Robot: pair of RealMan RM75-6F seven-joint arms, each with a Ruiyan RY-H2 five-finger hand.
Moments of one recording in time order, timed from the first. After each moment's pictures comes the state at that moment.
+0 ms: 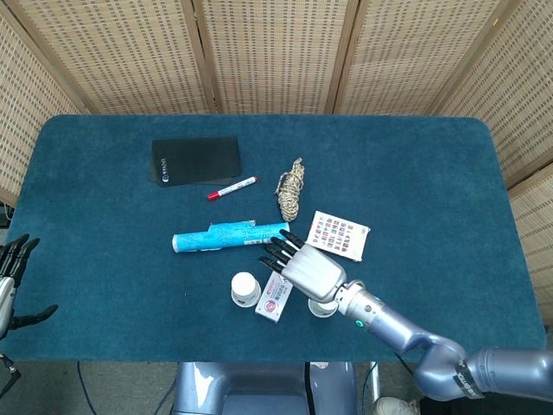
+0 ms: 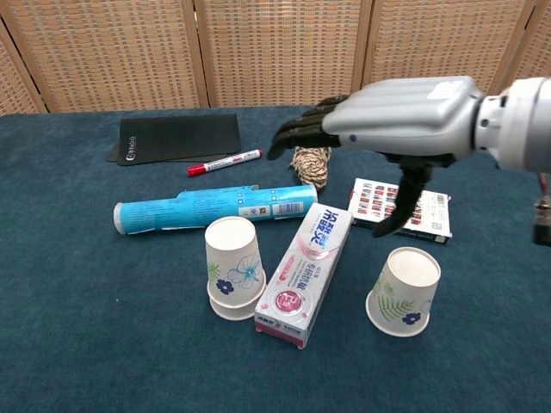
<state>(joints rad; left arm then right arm) -0.08 -0.99 -0.03 -1.78 1.45 1.44 0.02 0.90 -1.25 0.05 -1.84 -1.37 0.90 -0.46</state>
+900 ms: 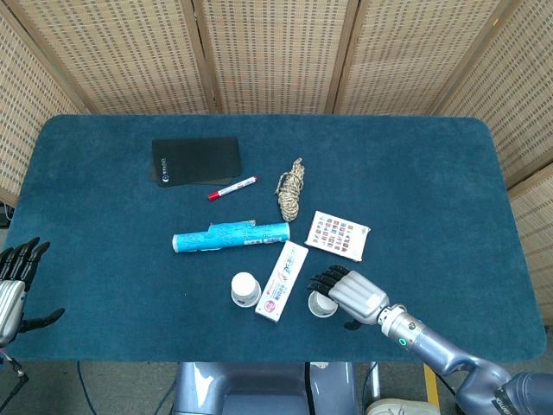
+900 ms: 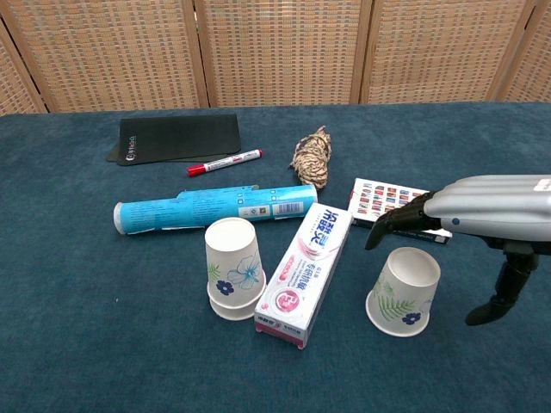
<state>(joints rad) -0.08 -1.01 -0.02 -1.80 1.48 1.45 0.07 0.74 -1.23 -0.10 -1.71 -1.55 0.89 -0.08</state>
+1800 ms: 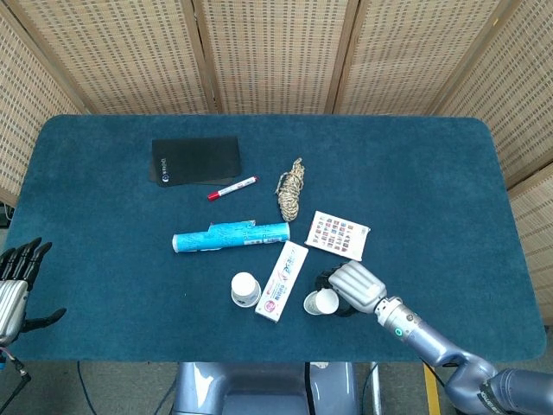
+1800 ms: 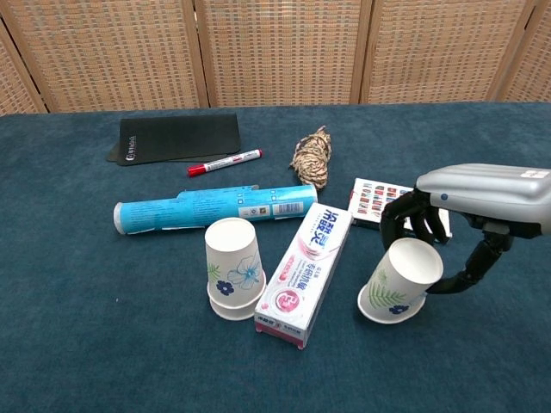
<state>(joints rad) -0.08 -1.01 -0.02 -1.80 1.47 1.44 0.10 0.69 -1.33 -0.05 -1.58 -1.59 0.98 0.06</state>
